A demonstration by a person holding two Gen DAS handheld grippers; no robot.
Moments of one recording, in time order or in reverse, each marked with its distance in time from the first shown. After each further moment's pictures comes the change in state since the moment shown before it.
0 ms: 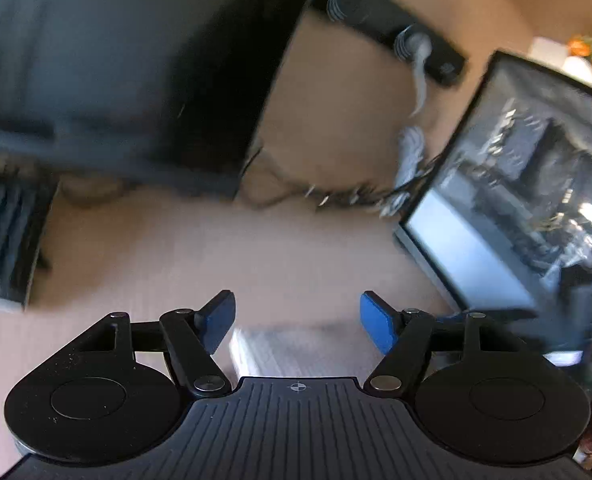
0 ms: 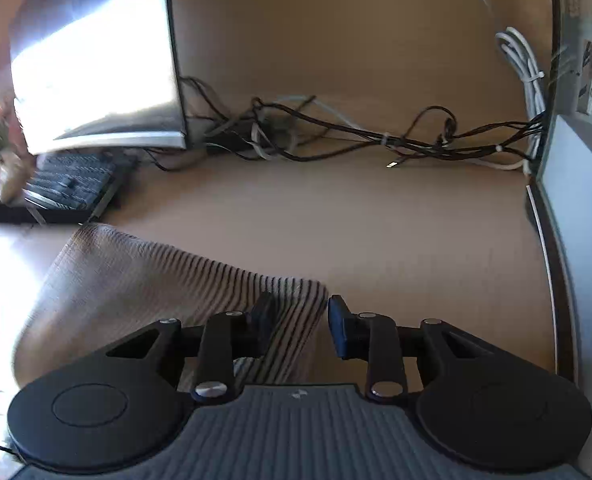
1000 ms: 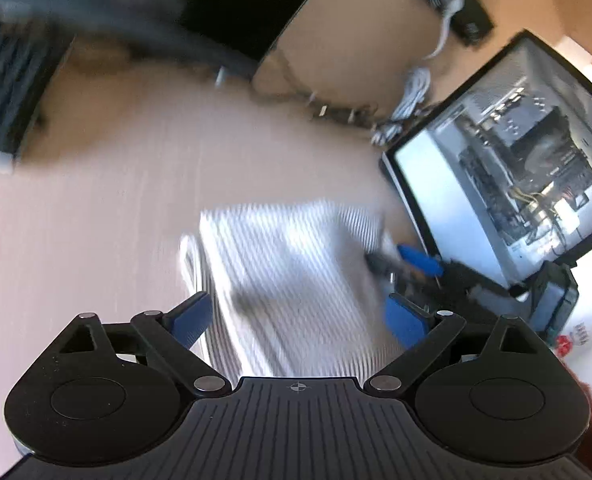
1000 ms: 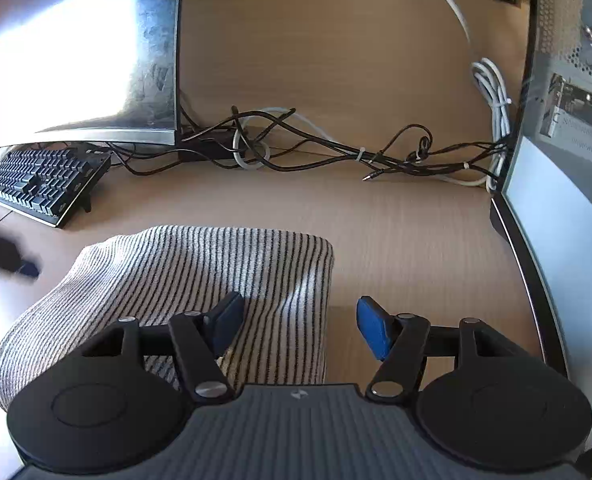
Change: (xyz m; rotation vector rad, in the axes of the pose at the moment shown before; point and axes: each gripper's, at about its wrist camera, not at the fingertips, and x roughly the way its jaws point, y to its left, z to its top) left arm 0.000 0.031 -0.039 -0.263 0.313 -0.099; right arm -0.003 0.050 -0.022 0.003 -0.085 -0.191
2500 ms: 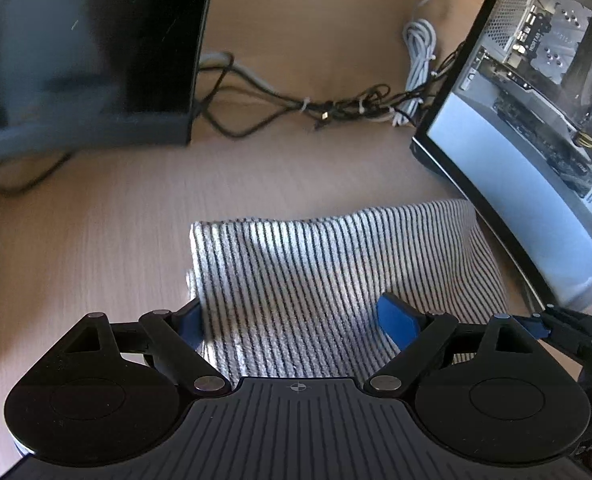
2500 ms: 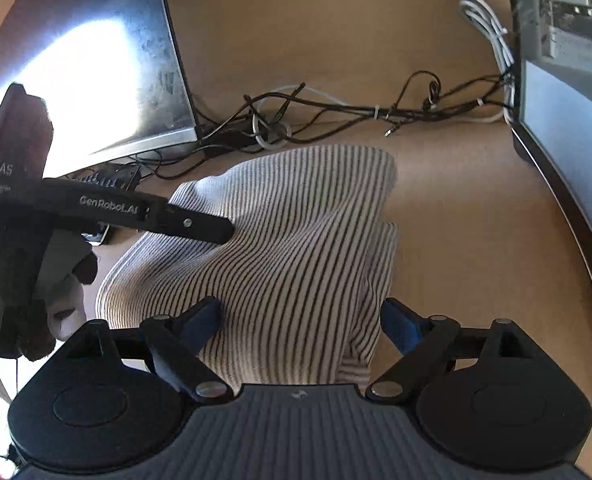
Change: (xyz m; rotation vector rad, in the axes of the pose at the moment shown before) left arm 0.098 -0.030 0.070 0.371 -0.036 0.177; right arm -0.008 -0.002 -0.010 0.185 0.055 0.141
